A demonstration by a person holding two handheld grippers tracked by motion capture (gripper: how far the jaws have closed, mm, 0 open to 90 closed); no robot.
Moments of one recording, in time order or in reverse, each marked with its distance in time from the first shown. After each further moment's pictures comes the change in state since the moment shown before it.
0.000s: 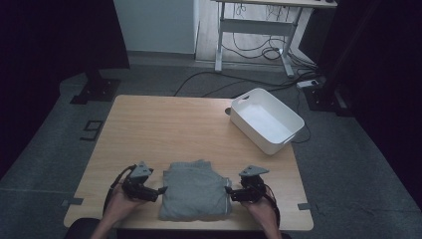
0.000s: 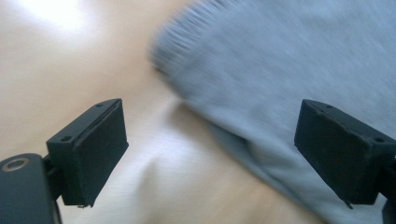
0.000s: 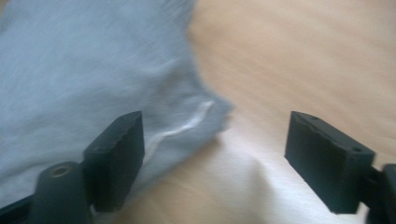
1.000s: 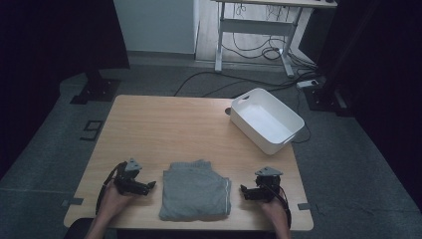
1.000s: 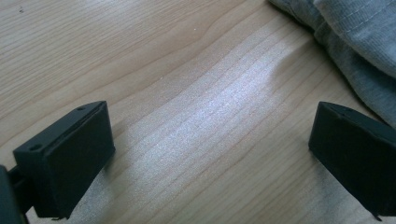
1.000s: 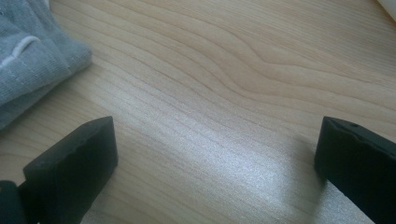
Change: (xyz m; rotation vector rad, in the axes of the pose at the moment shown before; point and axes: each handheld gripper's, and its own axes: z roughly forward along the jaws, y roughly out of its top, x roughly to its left) left arm 0.036 -0.028 0.021 0.119 0.099 -0.081; right arm -0.047 -0.040 0.013 0.025 -0.157 0.076
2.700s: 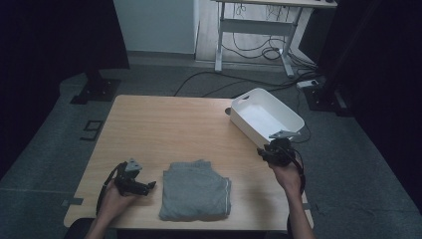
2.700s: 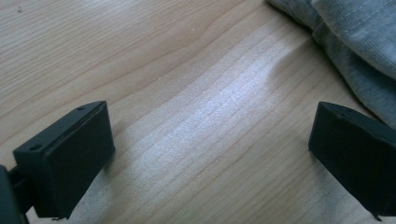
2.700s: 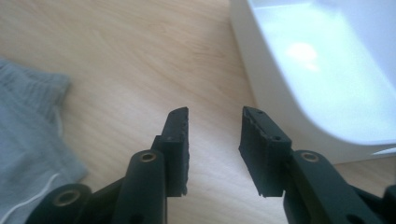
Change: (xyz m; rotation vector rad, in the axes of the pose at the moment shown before) left arm -0.001 0.000 0.000 -0.001 -0.001 0.002; right arm -0.049 0.111 -0.055 -0.025 -0.007 0.002
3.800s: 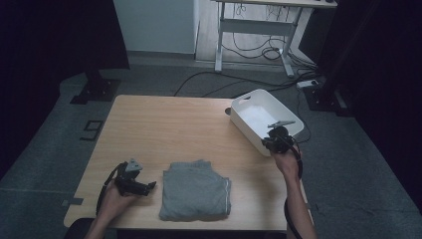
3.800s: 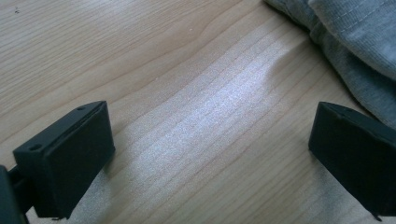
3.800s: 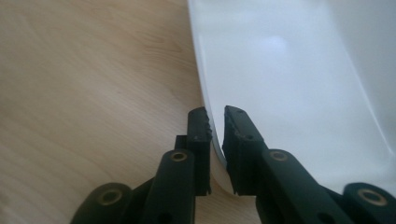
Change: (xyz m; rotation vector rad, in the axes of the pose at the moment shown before) left arm -0.001 0.000 0.000 -0.001 -0.001 0.001; right arm -0.039 0.016 0.047 0.088 -0.049 -0.019
